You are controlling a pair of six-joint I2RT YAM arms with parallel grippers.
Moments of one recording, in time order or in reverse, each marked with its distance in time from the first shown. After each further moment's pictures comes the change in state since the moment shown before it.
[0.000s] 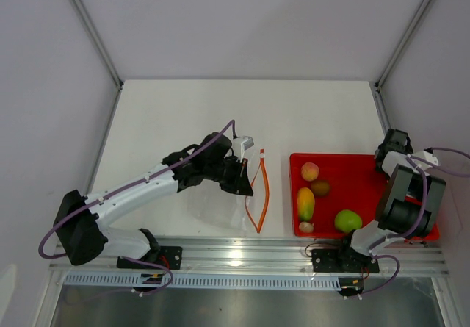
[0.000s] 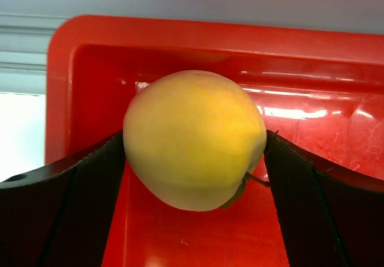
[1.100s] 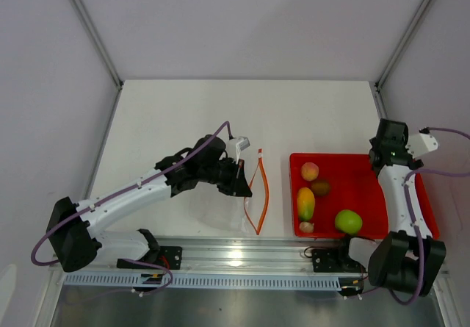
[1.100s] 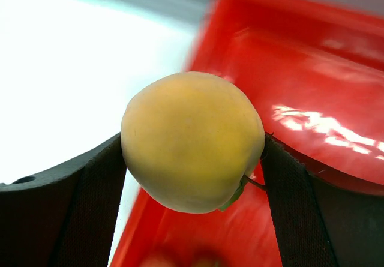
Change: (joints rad) left arm 0.000 -0.071 -0.049 0.039 0.014 -0.019; right arm 0.171 -0.409 0.058 -0.249 -0.093 -0.045
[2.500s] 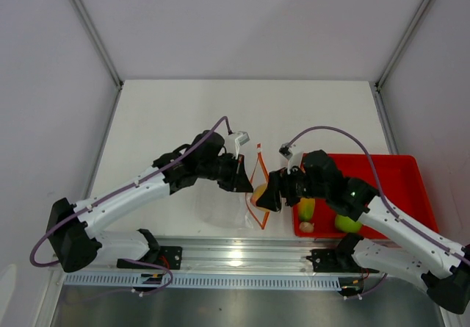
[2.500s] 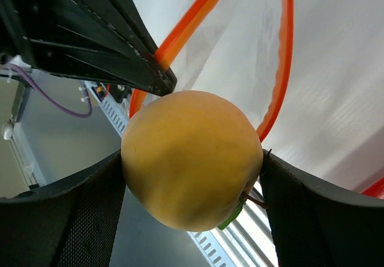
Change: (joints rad) left arm 0.009 0.000 0.045 -0.007 0.006 -0.010; right arm 1.048 -0.281 -0.085 0.005 -0.958 -0.350
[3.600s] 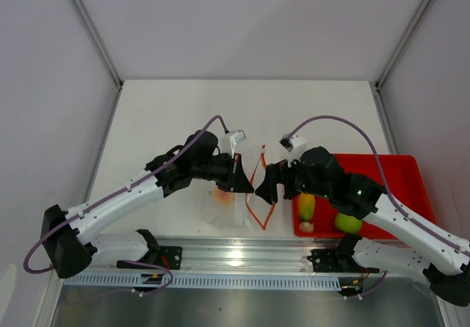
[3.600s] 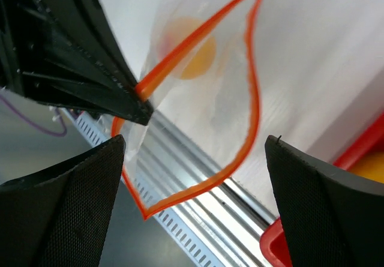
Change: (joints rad) left arm 0.007 -0.057 -0.016 0.029 0.065 -0.069; right arm 0.111 0.051 0.145 -0.064 0.250 -0.038
